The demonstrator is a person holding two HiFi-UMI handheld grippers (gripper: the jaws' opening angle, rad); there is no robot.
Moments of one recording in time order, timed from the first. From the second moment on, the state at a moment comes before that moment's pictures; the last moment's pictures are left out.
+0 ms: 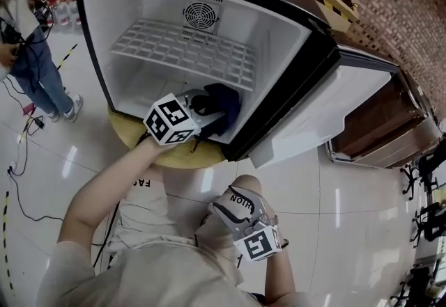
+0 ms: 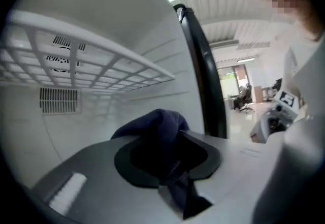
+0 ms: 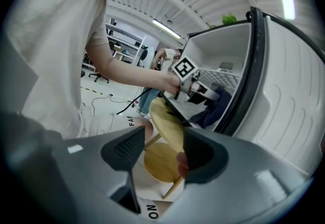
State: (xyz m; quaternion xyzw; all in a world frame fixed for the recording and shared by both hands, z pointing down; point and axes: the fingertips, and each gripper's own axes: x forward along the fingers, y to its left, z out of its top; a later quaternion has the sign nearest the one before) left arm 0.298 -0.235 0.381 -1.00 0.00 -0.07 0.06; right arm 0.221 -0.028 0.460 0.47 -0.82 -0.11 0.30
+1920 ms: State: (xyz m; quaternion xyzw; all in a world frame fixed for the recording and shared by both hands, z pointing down) left arm 0.190 0.029 0.333 -0.90 -0.40 -0.03 -0.16; right arm 0.203 0.036 0.339 0.42 -0.85 -0.26 0.19
